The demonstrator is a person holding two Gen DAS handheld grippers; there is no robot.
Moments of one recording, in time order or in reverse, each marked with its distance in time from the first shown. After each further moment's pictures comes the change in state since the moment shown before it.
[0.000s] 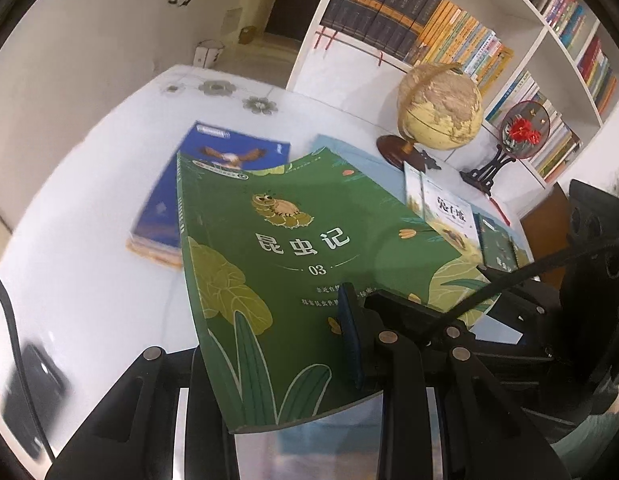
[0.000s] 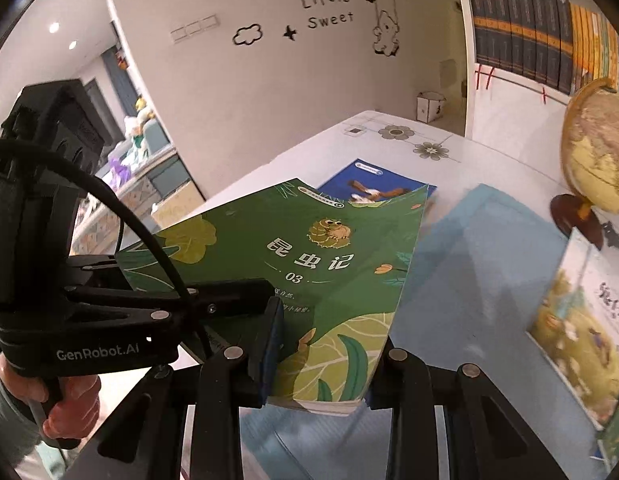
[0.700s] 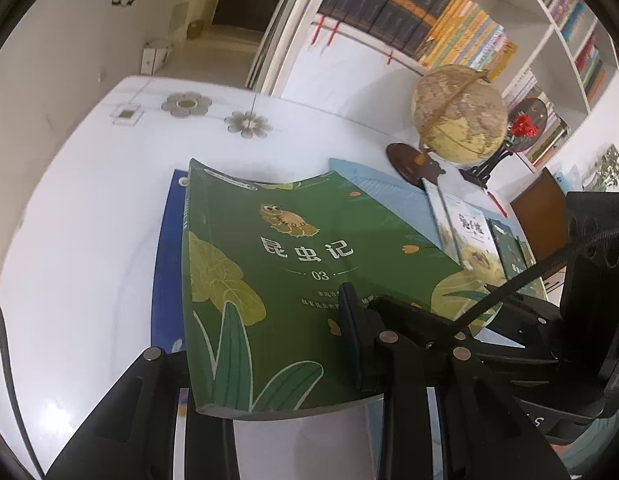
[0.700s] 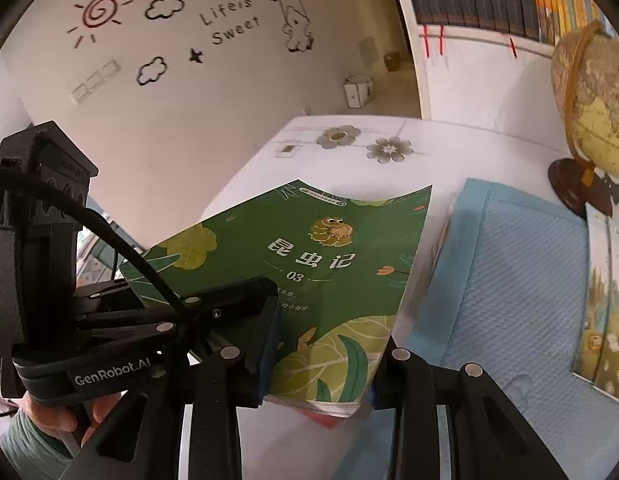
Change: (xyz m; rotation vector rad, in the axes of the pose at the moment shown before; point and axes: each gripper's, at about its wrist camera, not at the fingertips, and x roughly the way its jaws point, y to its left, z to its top) left arm 0.094 0.081 0.099 0.115 0.074 -0.143; right arm 0.103 -0.038 0.073 0.298 -0.007 -0.145
